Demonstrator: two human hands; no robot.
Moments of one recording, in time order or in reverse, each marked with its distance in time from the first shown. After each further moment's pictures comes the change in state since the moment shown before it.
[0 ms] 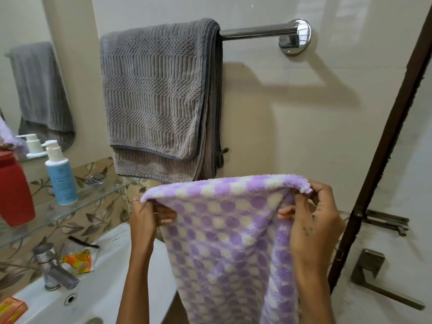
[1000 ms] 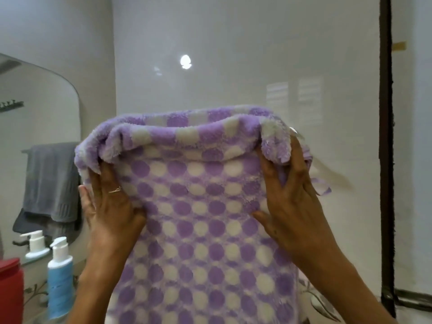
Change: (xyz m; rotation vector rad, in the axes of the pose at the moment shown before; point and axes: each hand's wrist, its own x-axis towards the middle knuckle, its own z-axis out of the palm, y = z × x) left_hand 0.046 0.197 -0.054 0.723 0.326 0.961; right_hand 0.078 -0.122 0.063 -0.667 -0.169 -0.851
